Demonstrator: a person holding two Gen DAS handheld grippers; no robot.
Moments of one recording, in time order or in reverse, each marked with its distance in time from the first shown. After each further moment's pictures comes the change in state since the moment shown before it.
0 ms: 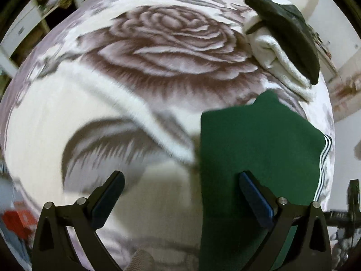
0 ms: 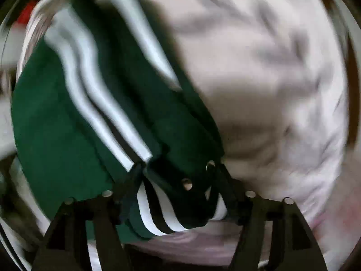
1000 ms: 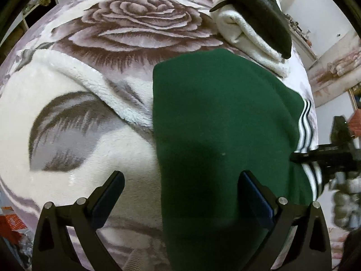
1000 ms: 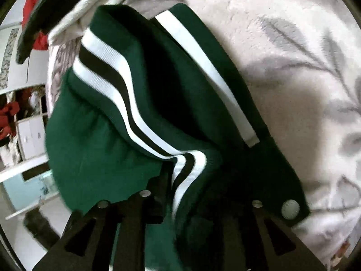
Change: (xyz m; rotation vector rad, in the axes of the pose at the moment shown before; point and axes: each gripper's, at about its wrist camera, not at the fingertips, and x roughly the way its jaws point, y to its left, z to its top) left arm 0.006 -0.046 -0.039 0.081 0.034 -0.118; right arm 0.018 0.033 0.036 -0.061 -0.024 0.188
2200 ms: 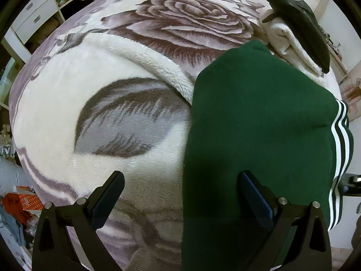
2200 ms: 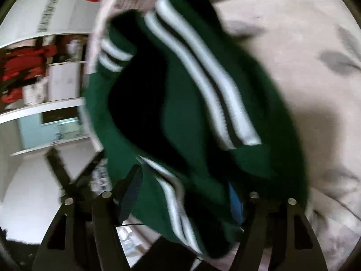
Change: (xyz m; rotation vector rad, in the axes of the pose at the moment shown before) left arm -0.011 0.066 -0.023 -0.112 -0.042 0.193; right arm 0.010 0.075 -0.038 -0.327 0.123 0.223
